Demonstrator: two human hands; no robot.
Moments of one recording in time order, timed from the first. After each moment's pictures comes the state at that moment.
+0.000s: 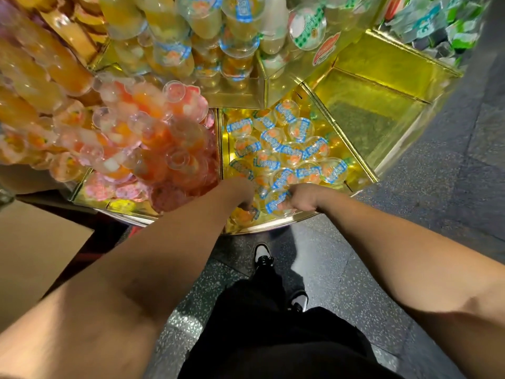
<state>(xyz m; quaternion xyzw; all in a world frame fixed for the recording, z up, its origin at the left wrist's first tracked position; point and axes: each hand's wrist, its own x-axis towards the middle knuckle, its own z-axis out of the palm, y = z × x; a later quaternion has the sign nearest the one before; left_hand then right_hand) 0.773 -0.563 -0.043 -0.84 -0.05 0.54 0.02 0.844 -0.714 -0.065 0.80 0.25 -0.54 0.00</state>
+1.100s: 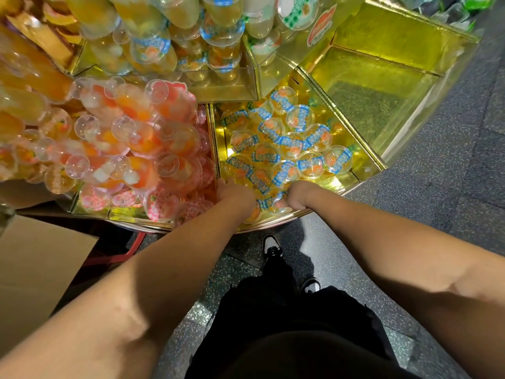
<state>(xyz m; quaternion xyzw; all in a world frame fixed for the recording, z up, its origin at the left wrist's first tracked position) 0.756 -0.576 -0.068 -0.86 -0.12 0.49 0.10 0.838 -0.700 -0.098 0.80 0.25 -0.54 0.08</state>
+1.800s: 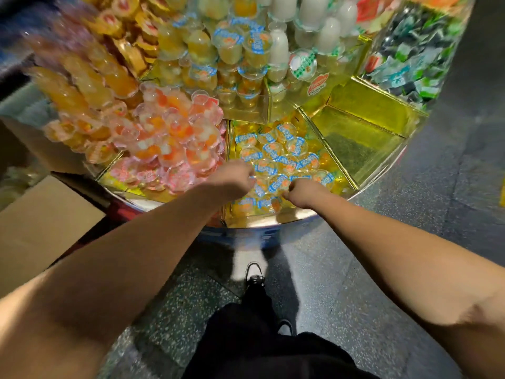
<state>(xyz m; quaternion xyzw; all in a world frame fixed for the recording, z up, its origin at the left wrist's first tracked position) 0.707 -0.580 0.033 -0.95 -0.19 0.19 -0.16 0.807 -0.743 -0.006 0.90 0.26 -0.36 0.01</state>
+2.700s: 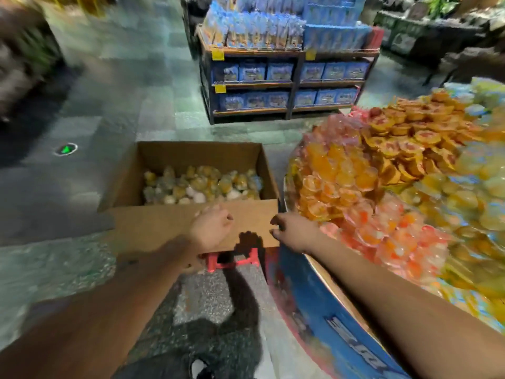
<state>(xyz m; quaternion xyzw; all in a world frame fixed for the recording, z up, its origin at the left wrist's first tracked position) 0.209 -0.337 0.105 -0.81 -0.55 -0.04 -0.21 0.430 -0.392 0.125 0.68 0.71 -0.19 0.02</state>
